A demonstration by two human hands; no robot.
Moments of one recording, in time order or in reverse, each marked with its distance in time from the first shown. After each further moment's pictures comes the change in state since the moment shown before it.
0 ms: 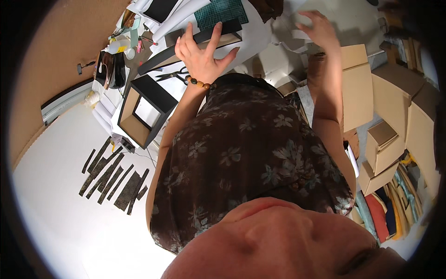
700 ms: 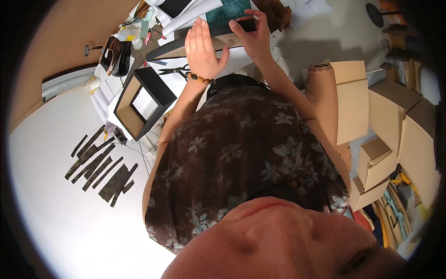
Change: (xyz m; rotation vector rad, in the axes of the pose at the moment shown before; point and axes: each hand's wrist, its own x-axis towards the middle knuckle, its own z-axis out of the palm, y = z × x) left_hand -0.005 -0.011 -0.008 -0.051 -0.001 0.017; right_hand 0.011 -0.205 0.029 1.494 0.347 0.104
